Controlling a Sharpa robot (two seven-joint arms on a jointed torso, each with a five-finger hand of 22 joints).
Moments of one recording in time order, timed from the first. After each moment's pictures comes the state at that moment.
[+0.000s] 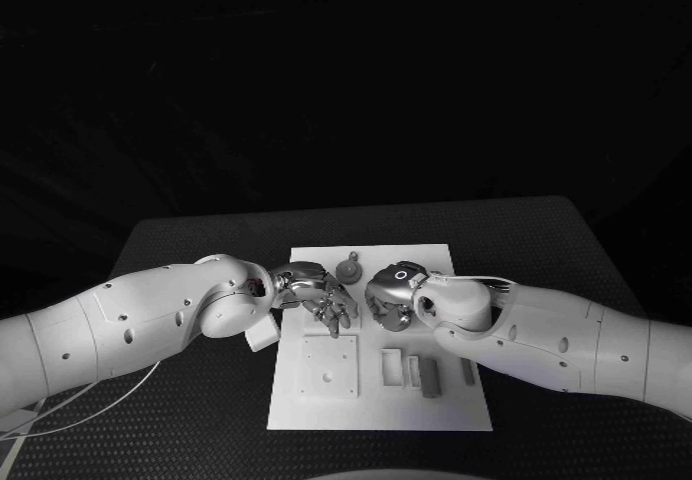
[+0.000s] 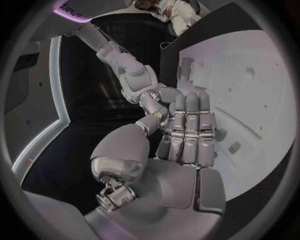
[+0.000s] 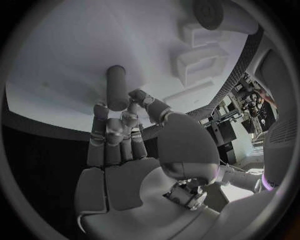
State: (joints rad) left arm 1.17 -0.71 -0.10 1.37 -0.52 0.22 -0.03; left_hand 0.94 0.17 0.56 -0.27 0.05 0.91 0.15 0.36 0.53 1.25 0.07 0.10 0.42 1.04 0.03 0.60 0.69 0.02 1.07 -0.06 0.08 0.92; right arm 1.11 -0.57 -0.14 1.35 -1.94 -0.13 -0.19; right_hand 1.12 -0.12 0.65 -0.29 0.07 1.05 0.07 0.29 0.54 1.08 -0.02 1.05 1.17 1.13 -0.11 1.51 0.85 0.25 1.06 0.03 0.85 1.31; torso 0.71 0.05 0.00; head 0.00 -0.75
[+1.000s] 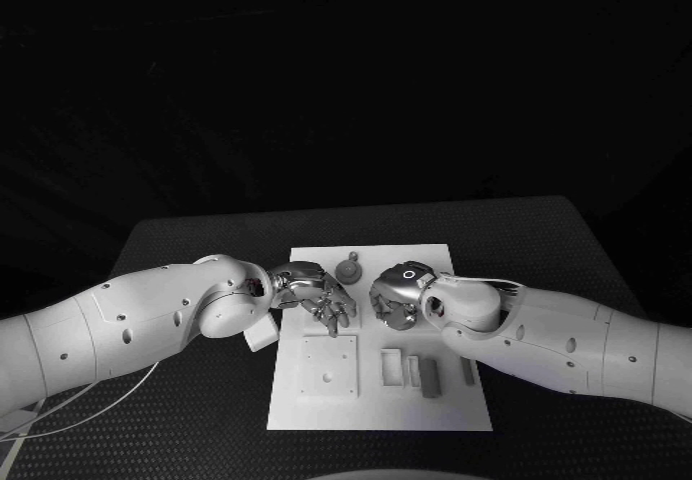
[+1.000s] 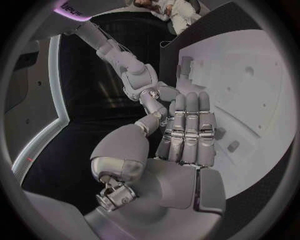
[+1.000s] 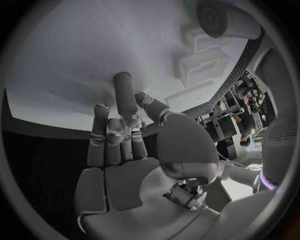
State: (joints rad) left arm 1.17 -0.71 -0.10 1.37 -0.51 0.21 -0.03; left_hand 0.93 0.14 0.55 -0.27 0.06 0.91 0.15 0.36 0.54 1.25 0.07 0.10 0.43 1.04 0.03 0.59 0.70 0.02 1.07 -0.06 0.08 0.92; right arm 1.10 -0.60 -0.15 1.34 -1.90 -0.19 -0.16; right_hand 1.11 -0.06 0.66 -0.29 0.07 1.07 0.05 0.31 0.56 1.08 -0.02 1.07 1.14 1.13 -0.12 1.52 0.84 0.25 1.06 0.03 0.85 1.31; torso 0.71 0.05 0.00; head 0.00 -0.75
